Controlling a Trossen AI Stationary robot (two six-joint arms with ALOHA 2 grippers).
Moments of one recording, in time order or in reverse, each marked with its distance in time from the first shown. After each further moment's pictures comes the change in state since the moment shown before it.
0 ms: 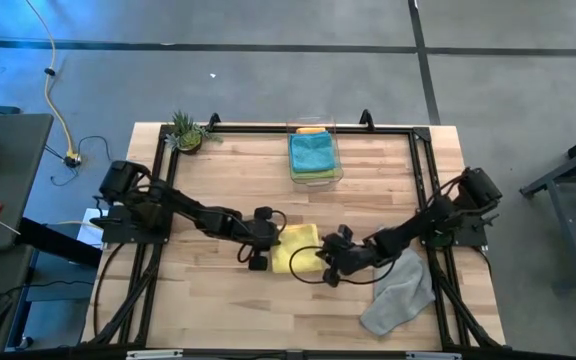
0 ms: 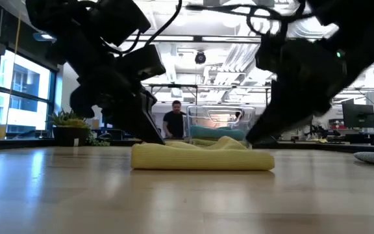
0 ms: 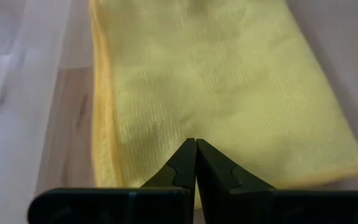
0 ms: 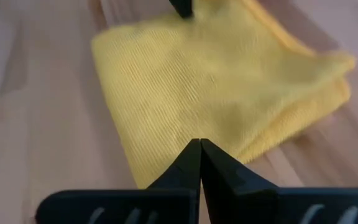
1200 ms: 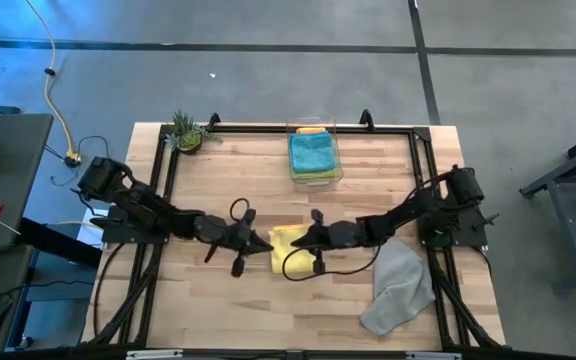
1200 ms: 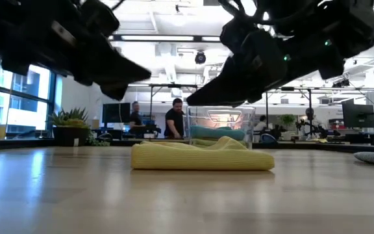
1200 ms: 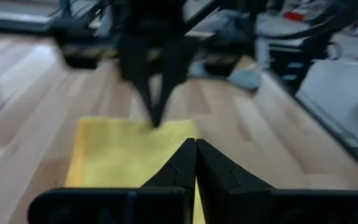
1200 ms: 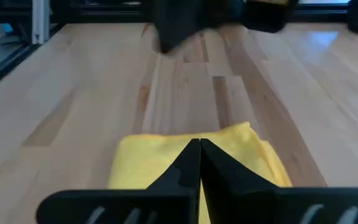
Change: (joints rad) left arm -0.081 -0.158 -0.374 0.788 0.013 -0.099; right arm -0.197 0.091 0.000 0.520 -0.255 -0.602
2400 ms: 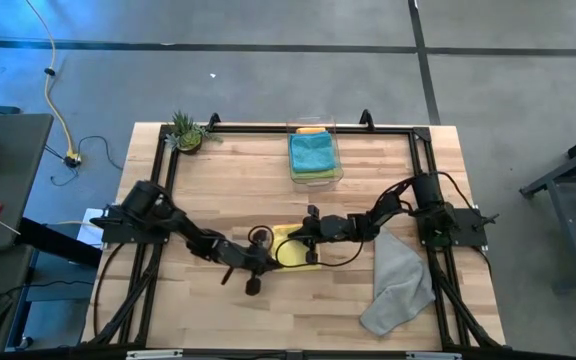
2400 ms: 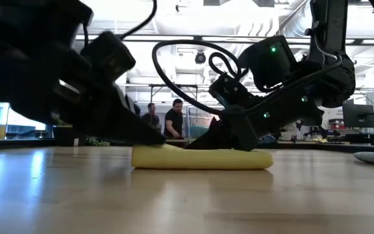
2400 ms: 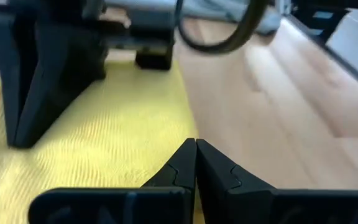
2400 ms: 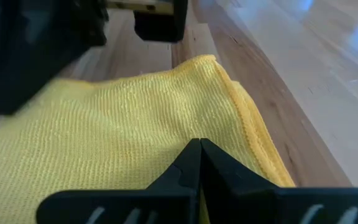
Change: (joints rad) left arm -0.132 0.379 0.175 0.051 -0.139 -0.084; right arm -0.117 0.294 0.002 0.246 -0.060 0.007
